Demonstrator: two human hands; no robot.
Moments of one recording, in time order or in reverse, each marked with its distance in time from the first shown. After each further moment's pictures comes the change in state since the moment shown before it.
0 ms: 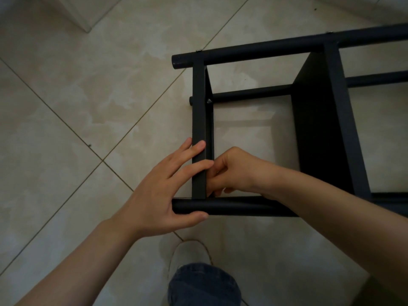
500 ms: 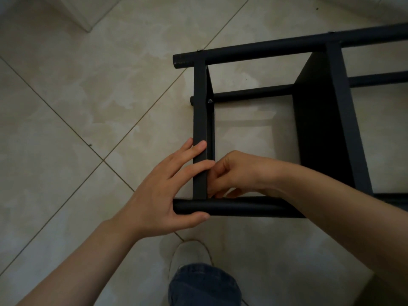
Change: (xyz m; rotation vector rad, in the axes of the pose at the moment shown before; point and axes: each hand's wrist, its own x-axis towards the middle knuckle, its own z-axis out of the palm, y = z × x) left_hand 0.000 0.001 0.000 0.002 0.006 0.004; right_hand 0.002 -0.004 -0.006 0.008 -0.144 0.134
